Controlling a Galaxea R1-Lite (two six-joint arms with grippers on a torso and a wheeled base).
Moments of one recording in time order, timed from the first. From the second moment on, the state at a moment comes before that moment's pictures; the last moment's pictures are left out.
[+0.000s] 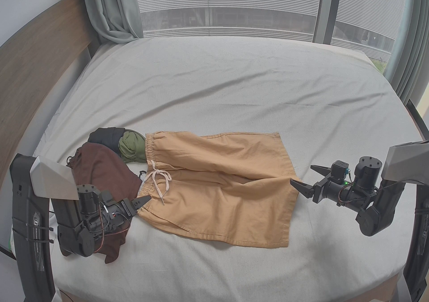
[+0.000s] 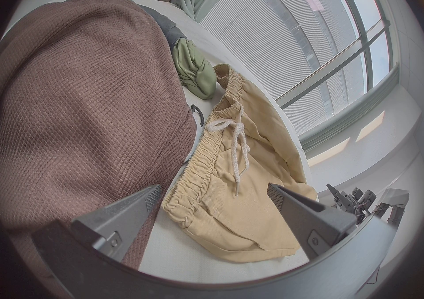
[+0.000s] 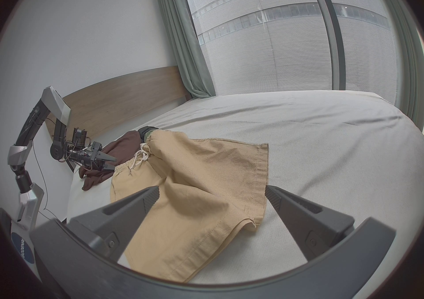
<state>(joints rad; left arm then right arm) -0.05 2.49 -0.51 -1.54 -0.40 -0.59 0.14 2.29 -0.54 -1.55 0.47 -0.03</state>
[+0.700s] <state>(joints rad) -0.04 2.50 -0.52 -1.54 -0.39 -0.59 0.18 2.30 -0.39 -1.54 0.48 0.14</state>
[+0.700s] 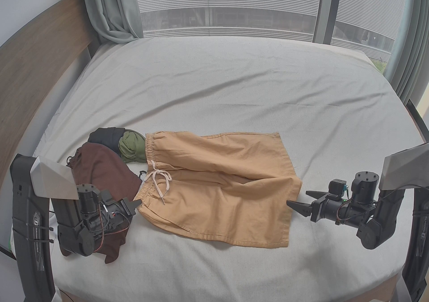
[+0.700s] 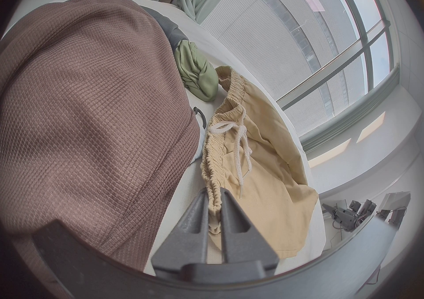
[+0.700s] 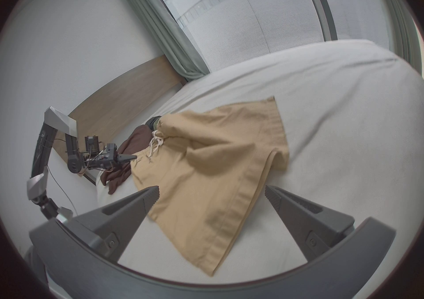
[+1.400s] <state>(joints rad) -0.04 2.49 -0.52 -1.55 -0.39 -0.59 0.26 2.52 -0.31 -1.55 0.48 0.18</state>
